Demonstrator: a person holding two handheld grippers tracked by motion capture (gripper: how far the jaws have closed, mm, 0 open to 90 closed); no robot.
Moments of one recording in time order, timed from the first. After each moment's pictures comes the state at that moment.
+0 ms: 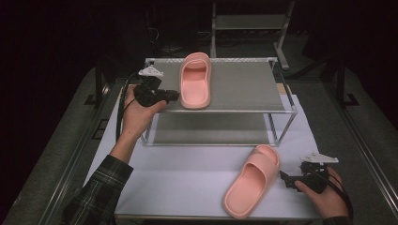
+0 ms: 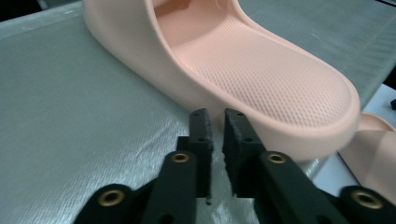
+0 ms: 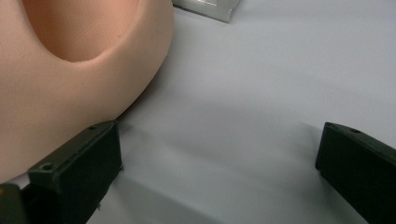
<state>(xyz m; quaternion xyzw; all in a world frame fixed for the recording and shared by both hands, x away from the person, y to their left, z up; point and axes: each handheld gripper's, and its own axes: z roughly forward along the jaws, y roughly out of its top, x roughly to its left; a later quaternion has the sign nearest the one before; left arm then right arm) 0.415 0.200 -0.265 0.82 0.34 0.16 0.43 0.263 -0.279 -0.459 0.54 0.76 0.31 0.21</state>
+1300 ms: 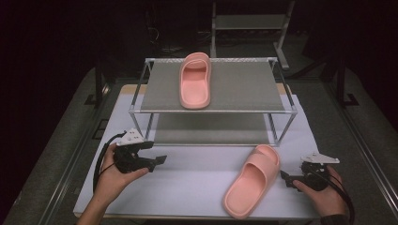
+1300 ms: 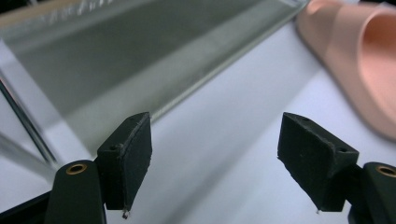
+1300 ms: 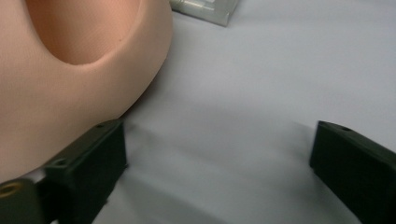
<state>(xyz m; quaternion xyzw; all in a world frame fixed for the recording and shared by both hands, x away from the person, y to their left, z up) 0.294 0.253 -0.367 0.84 0.34 0.13 0.41 0.262 -0.280 -0.458 0.54 0.75 0.31 0.21</state>
